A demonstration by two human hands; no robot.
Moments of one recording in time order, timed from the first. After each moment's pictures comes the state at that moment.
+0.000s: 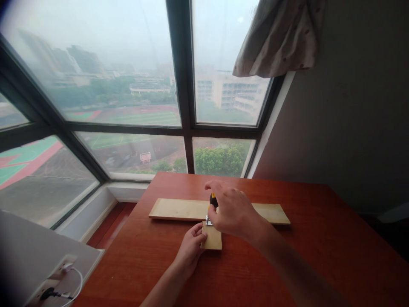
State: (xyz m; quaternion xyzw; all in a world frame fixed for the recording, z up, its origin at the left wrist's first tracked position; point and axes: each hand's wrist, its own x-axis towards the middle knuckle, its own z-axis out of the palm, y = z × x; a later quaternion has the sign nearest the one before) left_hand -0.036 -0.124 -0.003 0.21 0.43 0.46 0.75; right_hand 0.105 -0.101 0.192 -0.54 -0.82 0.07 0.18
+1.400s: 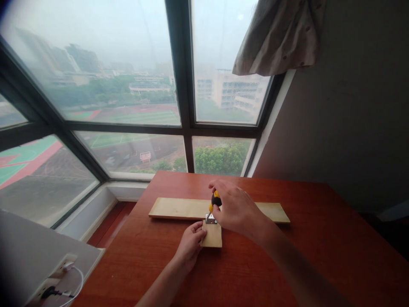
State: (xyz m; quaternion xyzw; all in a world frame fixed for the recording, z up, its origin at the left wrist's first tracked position) left_hand -0.037 -0.119 0.002 0.21 0.45 0.46 0.73; right_hand 0.116 -0.097 0.182 -0.52 -0.82 0.11 0.22
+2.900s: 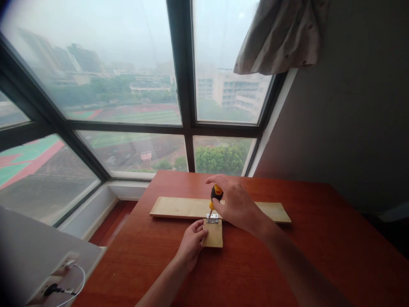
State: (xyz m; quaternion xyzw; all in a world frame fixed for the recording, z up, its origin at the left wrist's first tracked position) left_hand -0.037 -0.121 0.004 0.22 0.46 0.47 0.72; right_hand 0.114 -0.090 0.186 -0.47 -0.80 0.18 0.32
